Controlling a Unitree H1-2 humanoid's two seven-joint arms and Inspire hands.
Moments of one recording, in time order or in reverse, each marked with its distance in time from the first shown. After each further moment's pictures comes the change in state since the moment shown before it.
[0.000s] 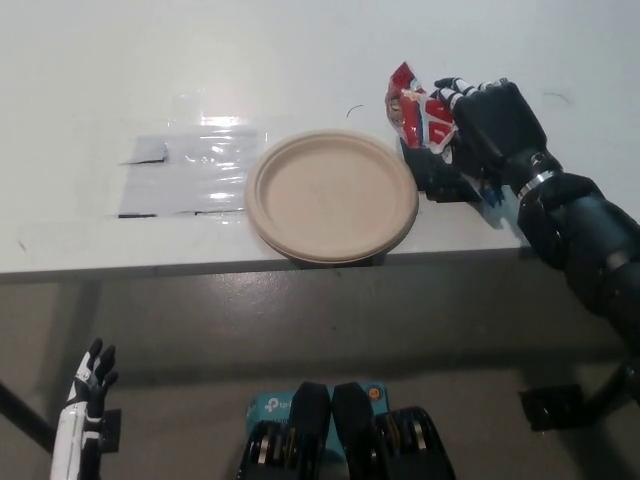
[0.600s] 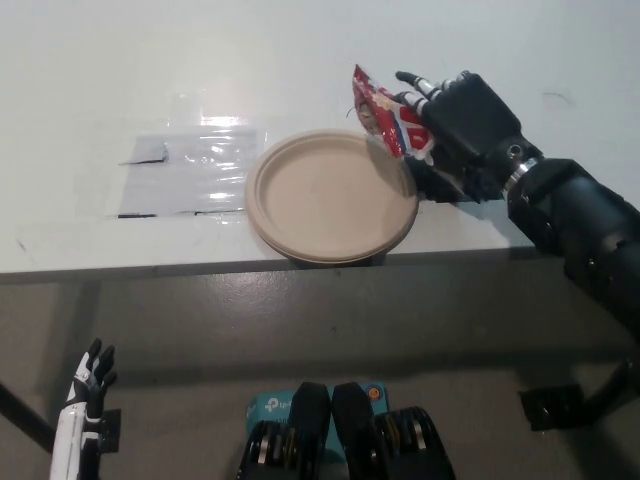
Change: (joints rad) left_arm 0.001 -0.002 0.003 -0.004 0.002 0.001 0.000; right_arm -0.052 -0.008 0.166 -0.034 -0.132 0.007 -0.031
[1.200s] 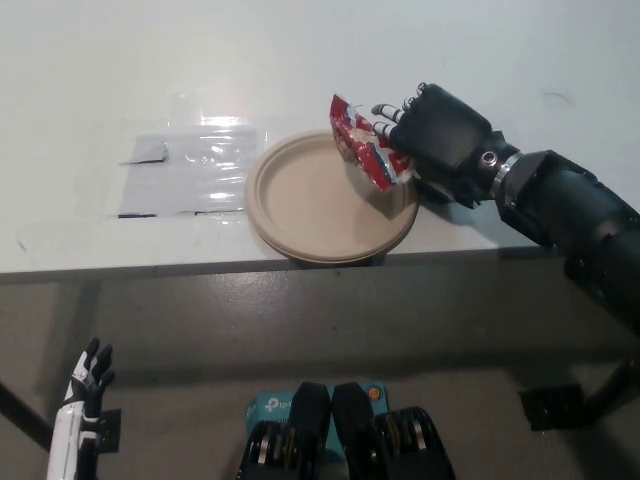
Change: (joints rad) left_arm -0.002 0.010 0.000 0.000 -0.001 0.000 -0.001; right_arm -0.028 -0.004 0.154 -0.019 -0.164 0.029 -0.052
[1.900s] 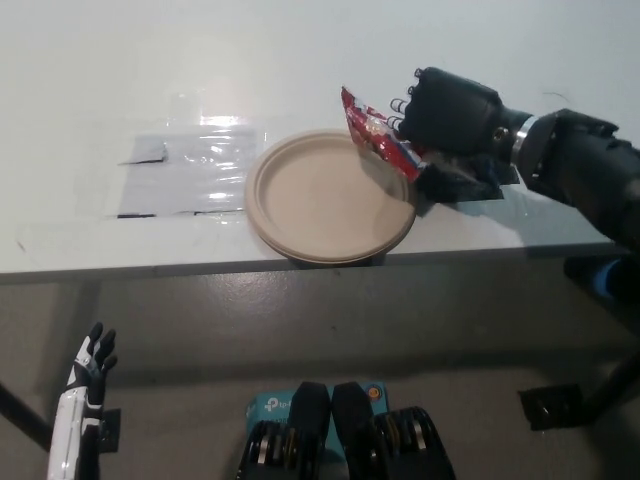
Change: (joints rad) left_arm -0.029 0.010 -0.007 -0.007 0.013 0.001 0.000; right_arm -0.099 -0.076 0.172 -0.053 -0.177 0.019 0.003
